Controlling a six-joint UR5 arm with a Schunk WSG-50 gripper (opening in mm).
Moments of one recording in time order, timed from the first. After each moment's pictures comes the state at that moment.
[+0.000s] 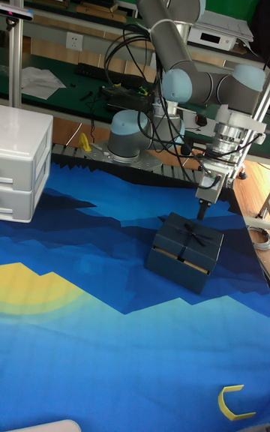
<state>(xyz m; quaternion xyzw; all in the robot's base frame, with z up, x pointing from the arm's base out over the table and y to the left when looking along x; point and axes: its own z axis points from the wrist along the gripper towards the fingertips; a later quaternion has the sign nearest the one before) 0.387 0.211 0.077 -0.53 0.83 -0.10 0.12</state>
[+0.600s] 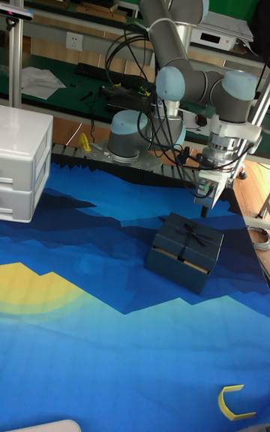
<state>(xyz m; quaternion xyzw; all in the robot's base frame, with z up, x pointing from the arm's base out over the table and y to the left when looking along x) 0.344 0.239 0.047 -0.52 0.85 0.00 0.07</state>
